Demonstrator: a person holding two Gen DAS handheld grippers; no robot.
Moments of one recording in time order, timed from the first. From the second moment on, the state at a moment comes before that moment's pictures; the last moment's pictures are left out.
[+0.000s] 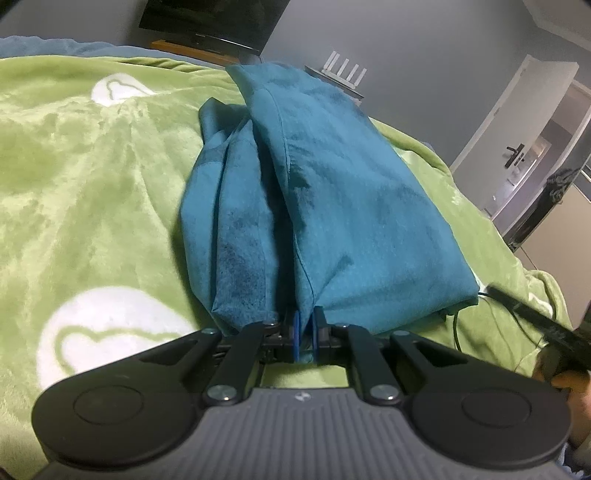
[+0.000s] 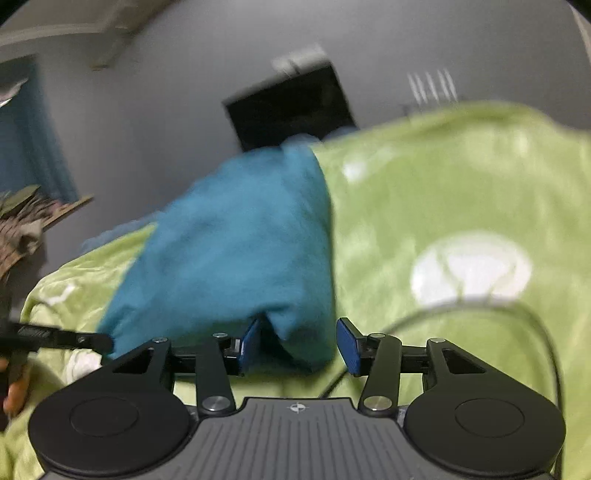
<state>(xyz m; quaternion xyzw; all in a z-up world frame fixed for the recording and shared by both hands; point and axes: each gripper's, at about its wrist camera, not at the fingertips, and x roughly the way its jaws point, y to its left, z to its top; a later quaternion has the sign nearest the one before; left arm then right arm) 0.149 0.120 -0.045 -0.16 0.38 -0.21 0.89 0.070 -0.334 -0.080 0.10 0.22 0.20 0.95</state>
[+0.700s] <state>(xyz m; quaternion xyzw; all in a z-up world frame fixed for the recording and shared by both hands) 0.139 0.132 -0.041 -0.19 0.37 -0.20 0.88 0.103 -0.293 -0.087 -0.02 0.19 0.20 0.96</state>
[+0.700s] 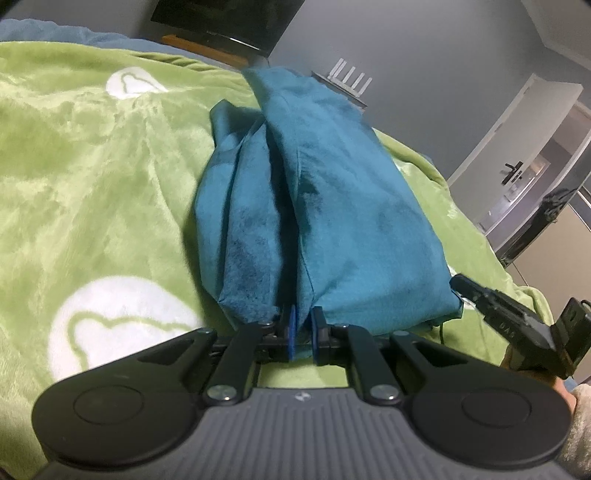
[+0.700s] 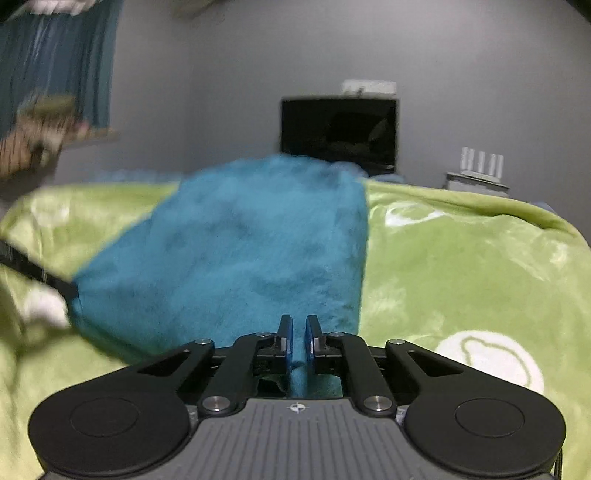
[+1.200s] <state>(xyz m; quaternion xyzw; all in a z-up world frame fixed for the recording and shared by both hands) 0.139 0.123 -0.039 -0.15 0.38 -0.20 0.89 0.167 -0.177 -0.078 -0.11 0.24 0.26 0.93</state>
